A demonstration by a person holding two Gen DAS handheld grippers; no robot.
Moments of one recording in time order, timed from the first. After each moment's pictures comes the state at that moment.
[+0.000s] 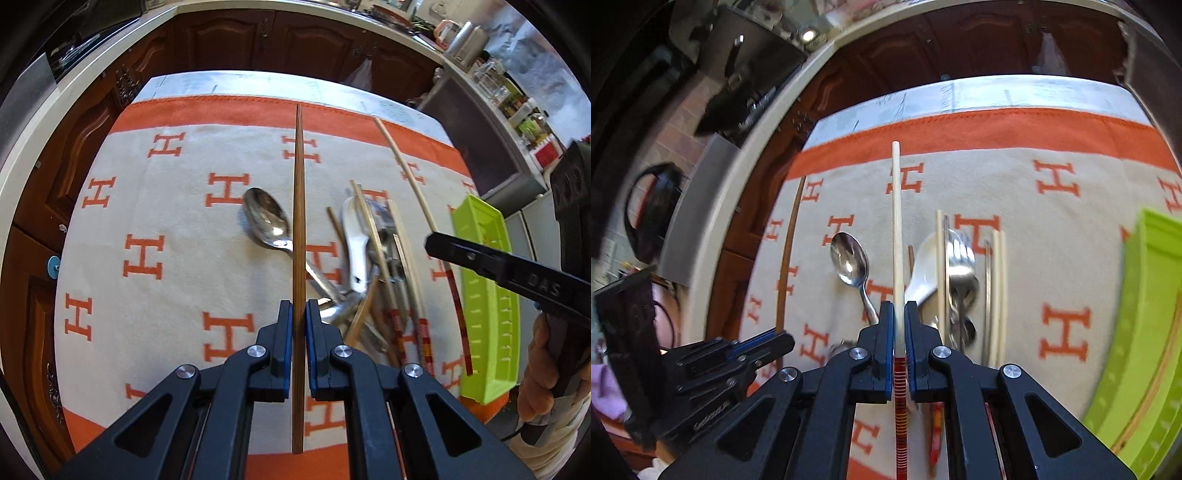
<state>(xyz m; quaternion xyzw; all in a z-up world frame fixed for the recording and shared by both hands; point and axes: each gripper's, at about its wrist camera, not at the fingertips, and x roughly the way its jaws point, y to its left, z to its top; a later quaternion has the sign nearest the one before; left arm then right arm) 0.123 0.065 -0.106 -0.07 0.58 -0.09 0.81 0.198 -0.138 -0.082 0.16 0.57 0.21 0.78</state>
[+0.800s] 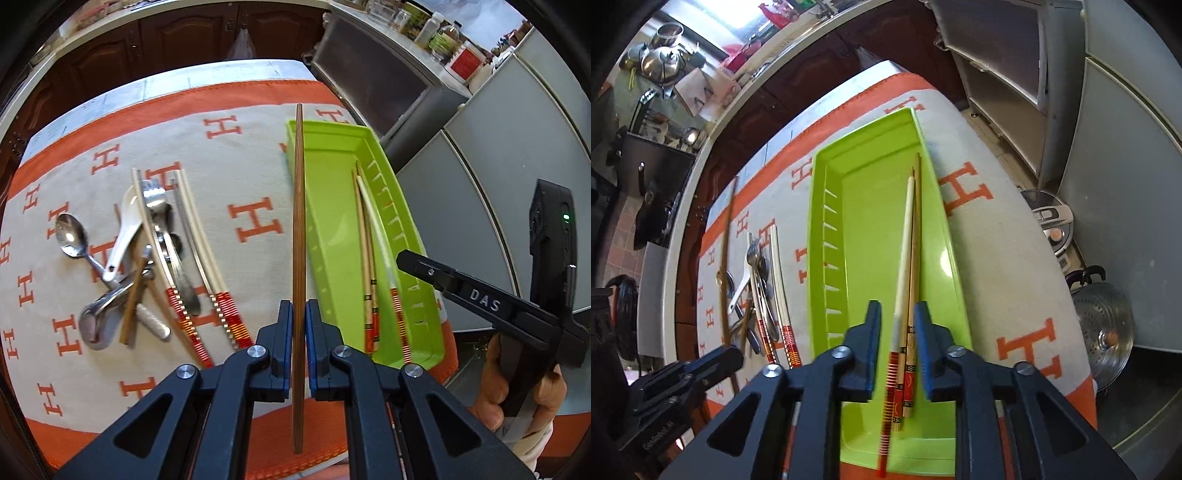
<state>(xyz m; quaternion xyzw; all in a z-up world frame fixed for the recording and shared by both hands) 0.086 -0.145 -0.095 0.01 0.60 -0.21 0.77 0.057 -0.374 -0.096 0.27 0.55 -0.01 0.79</state>
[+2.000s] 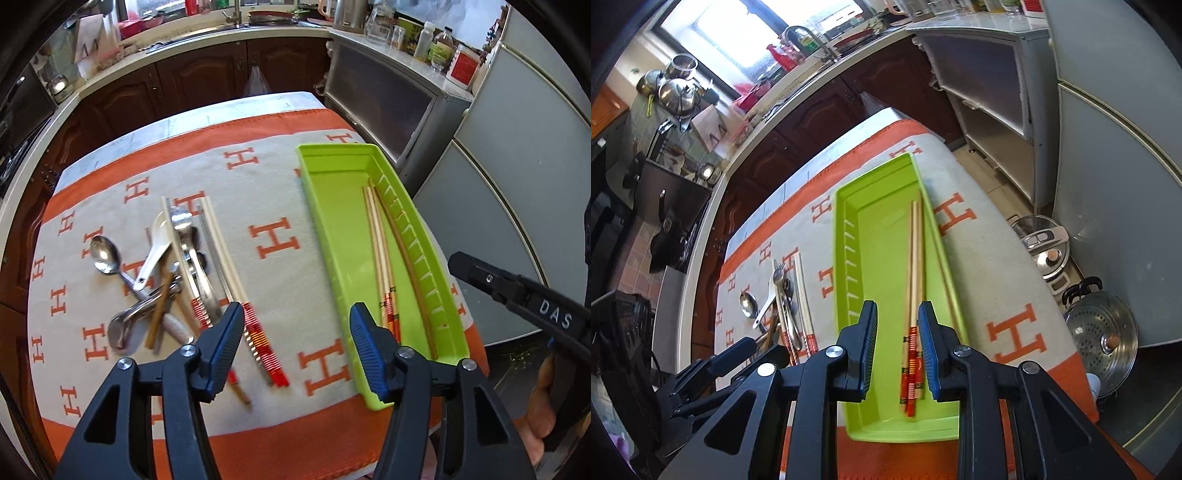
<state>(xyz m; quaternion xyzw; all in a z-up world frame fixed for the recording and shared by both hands) 0.054 -0.139 -0.082 0.06 0.52 -0.17 0.83 -0.002 -0.371 -0.040 0.28 0.48 -0.03 0.83</state>
